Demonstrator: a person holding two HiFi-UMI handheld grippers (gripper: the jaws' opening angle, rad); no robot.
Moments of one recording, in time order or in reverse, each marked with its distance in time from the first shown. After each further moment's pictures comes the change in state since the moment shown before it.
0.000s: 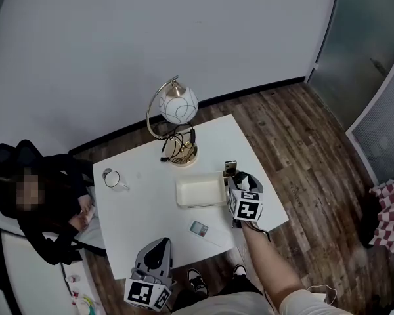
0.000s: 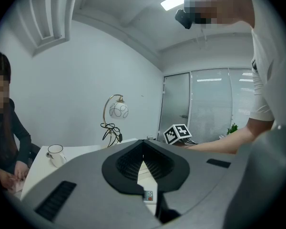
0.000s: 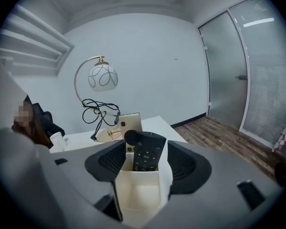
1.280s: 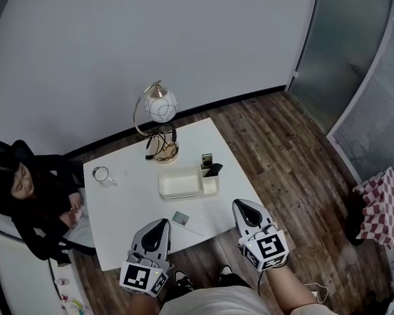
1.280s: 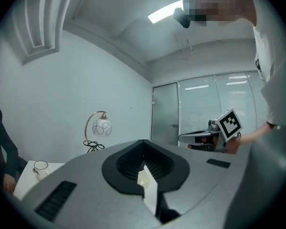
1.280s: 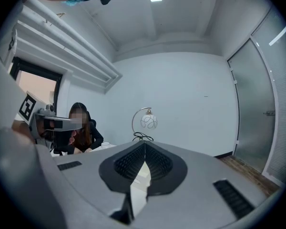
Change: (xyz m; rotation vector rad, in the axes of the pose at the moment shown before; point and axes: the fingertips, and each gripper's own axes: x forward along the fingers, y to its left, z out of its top) left arm -0.003 -0.068 0.050 0.067 -0.143 -0.103; right arm -0.259 0.033 0.055 -0.289 -0.322 0.343
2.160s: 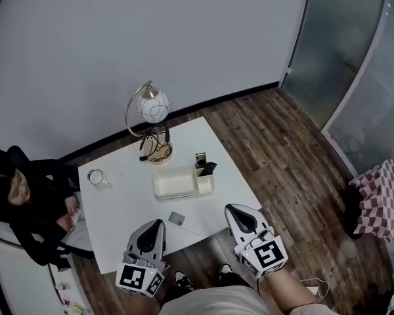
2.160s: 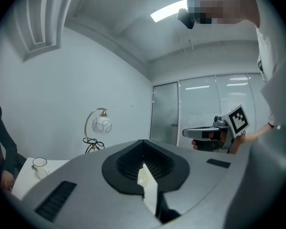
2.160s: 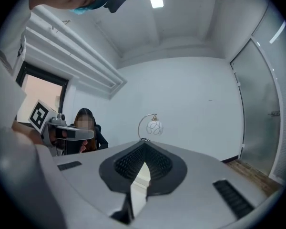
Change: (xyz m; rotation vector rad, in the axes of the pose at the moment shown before) left arm 0.002 0.005 -0.008 -0.022 0.019 -0.008; right arm -0.013 0.025 0.017 0.010 -0.069 0.057
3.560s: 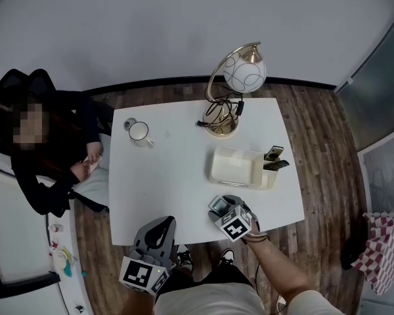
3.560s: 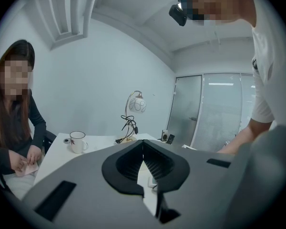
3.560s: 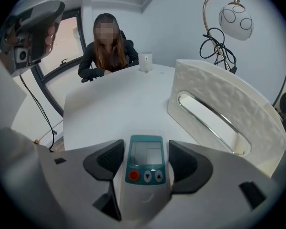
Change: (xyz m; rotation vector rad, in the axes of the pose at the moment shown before) left arm -0.073 0.122 -0.080 -0.147 0.130 0.203; right arm 0.166 0.124 -0.315 -0.272 0.925 0.427
